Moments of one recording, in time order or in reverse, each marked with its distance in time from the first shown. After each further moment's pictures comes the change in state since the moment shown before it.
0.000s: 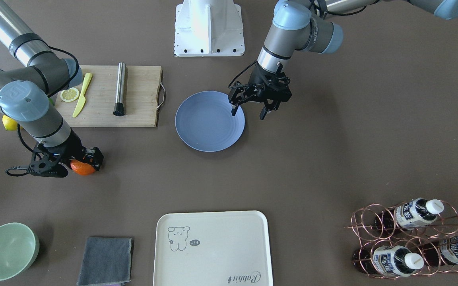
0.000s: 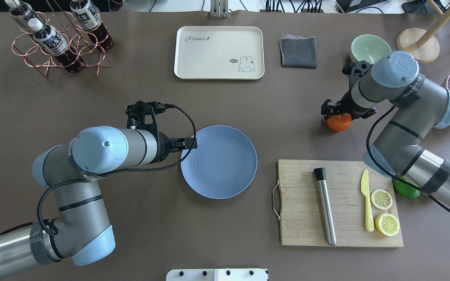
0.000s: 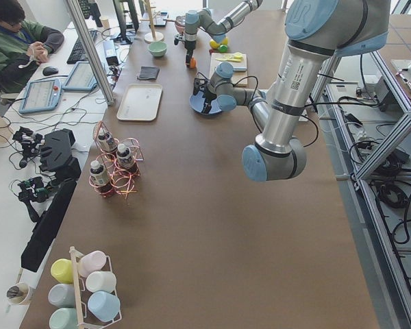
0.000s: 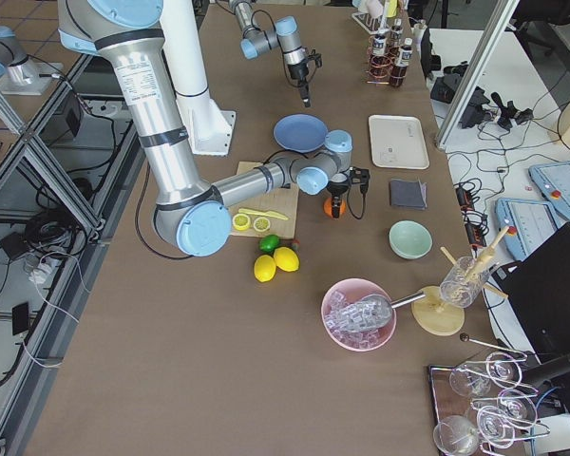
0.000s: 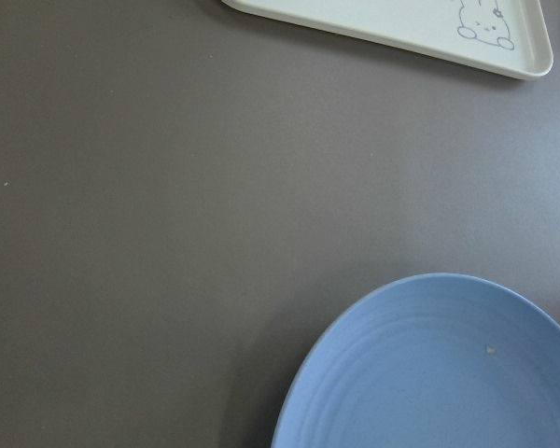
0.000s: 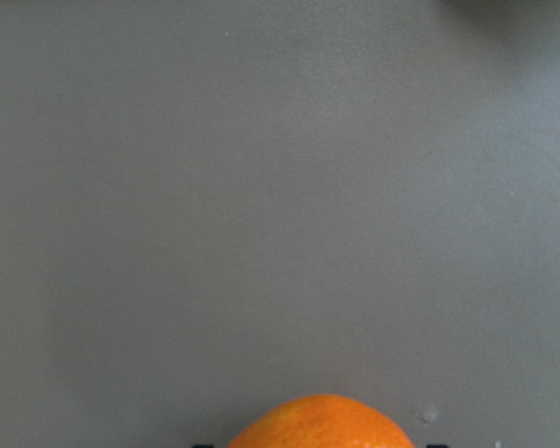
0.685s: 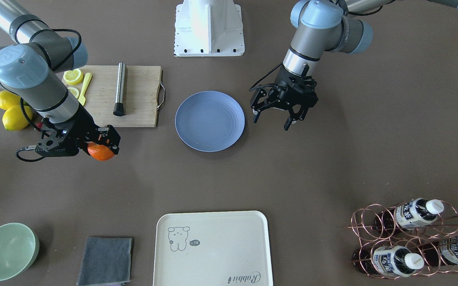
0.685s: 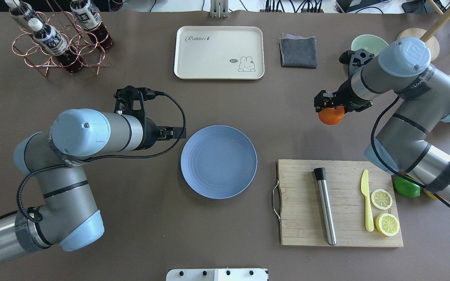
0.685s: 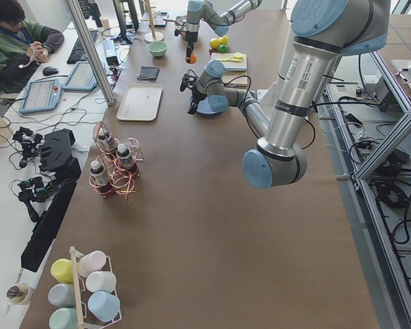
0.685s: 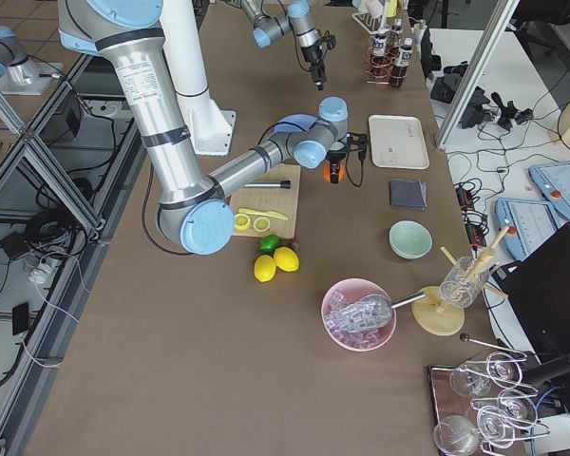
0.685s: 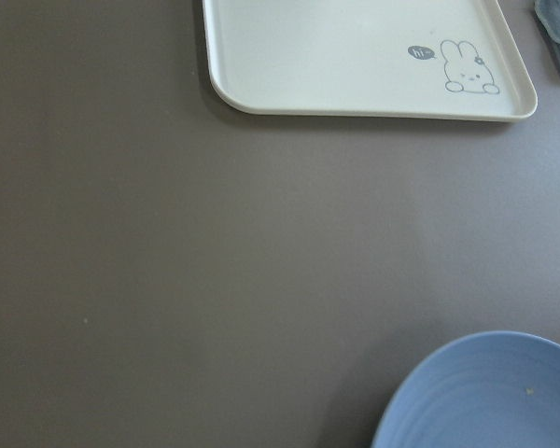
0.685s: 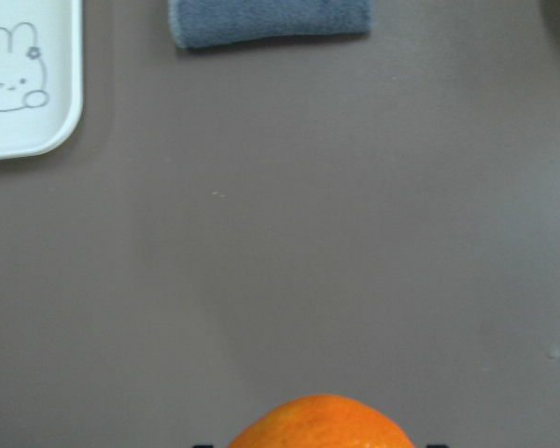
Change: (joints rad) left arm -0.145 0.062 -0.062 0.005 -0.055 0.275; right arm -0.018 0.040 0.176 -0.041 0.033 0.099
